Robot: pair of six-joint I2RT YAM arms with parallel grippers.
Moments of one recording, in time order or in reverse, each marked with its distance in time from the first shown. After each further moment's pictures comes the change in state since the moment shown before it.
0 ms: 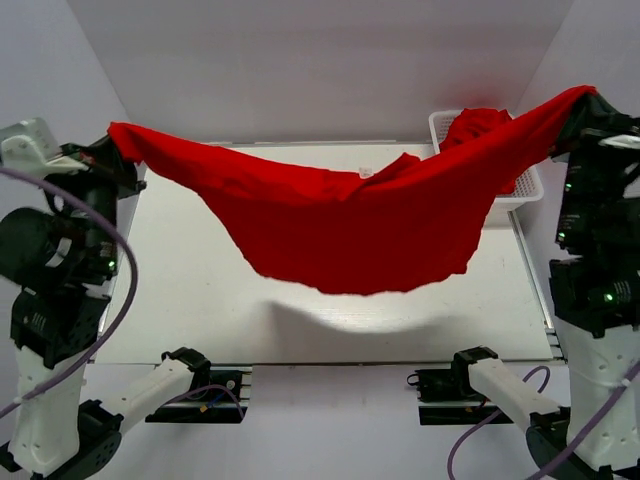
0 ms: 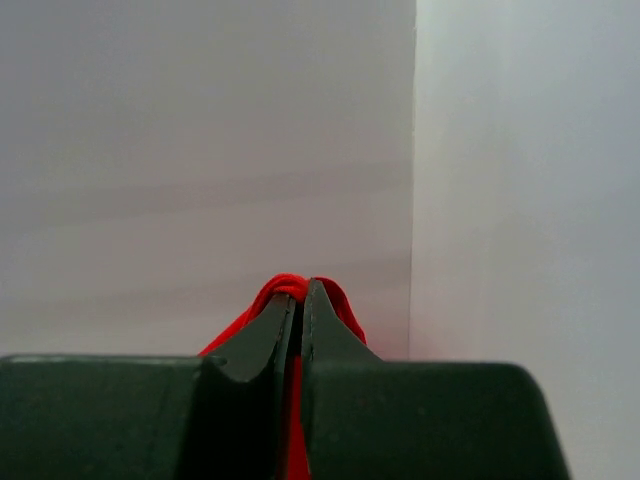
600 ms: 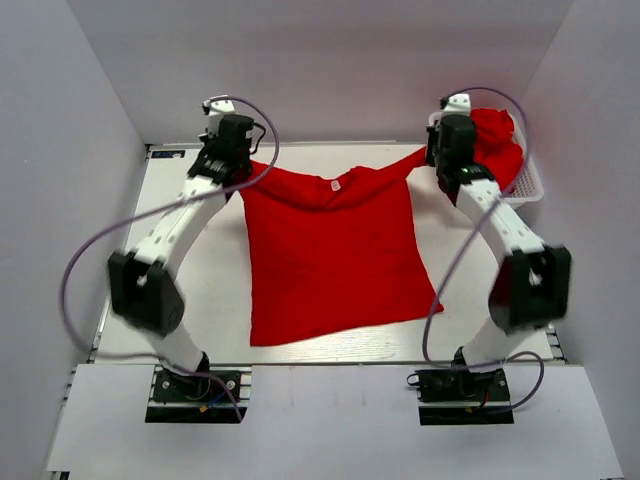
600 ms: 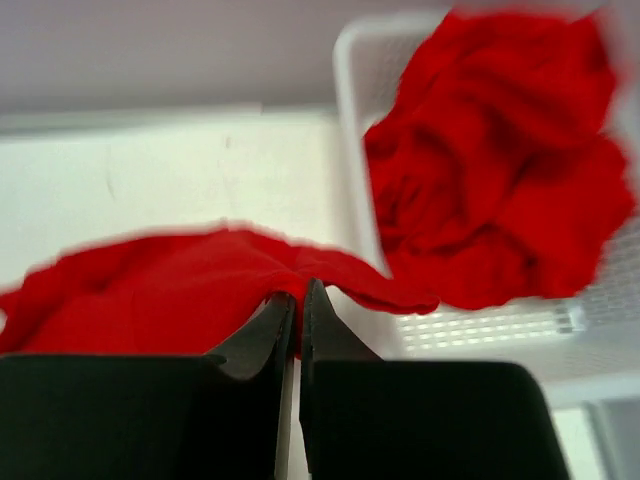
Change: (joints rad) left arm 0.122 0.736 -0.159 0.074 -0.184 -0.076; right arm -0.032 0.703 -0.228 0.038 -0.087 0.174
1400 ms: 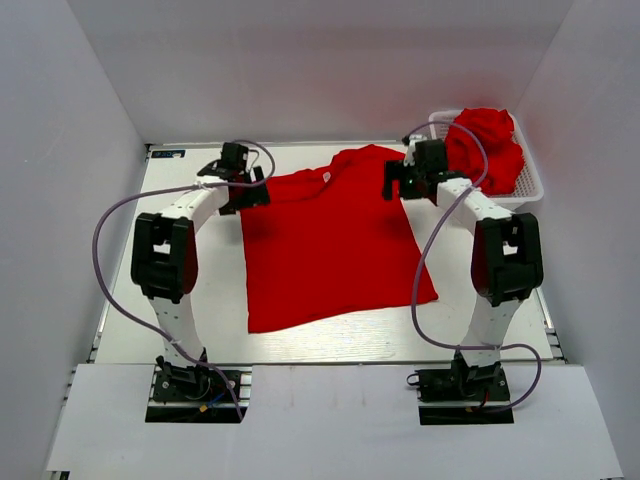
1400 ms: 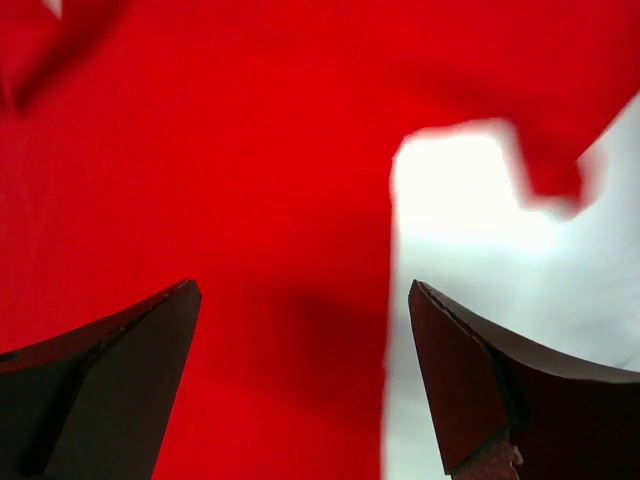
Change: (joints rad) left arm 0.166 0.358 -0.001 -0.126 0.632 -0.159; right arm 0.005 0.299 0.075 -0.168 -0.392 0.031
